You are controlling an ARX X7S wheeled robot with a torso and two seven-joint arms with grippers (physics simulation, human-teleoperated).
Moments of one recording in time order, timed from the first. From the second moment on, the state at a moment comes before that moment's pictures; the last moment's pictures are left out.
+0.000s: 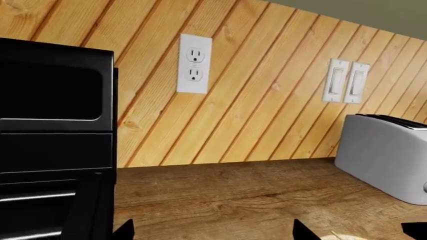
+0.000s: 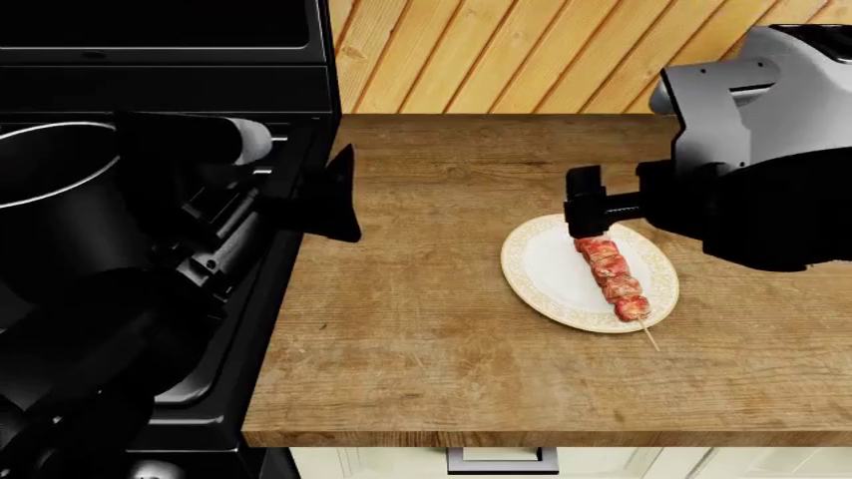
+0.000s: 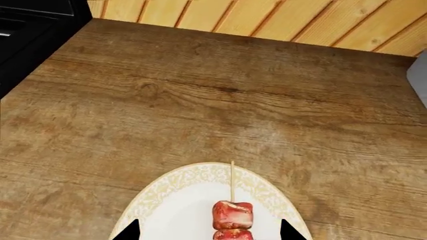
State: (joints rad) left arm -0.74 -0.25 -0.04 0.48 -0.72 -1.08 -0.12; right arm 1.31 0.63 -0.51 0.17 1.39 1.29 0.57
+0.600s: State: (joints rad) left arm -0.74 -0.26 -0.03 0.47 -0.74 -1.06 -0.14; right arm 1.30 0.60 -0.64 0.35 1.20 1.16 0.37
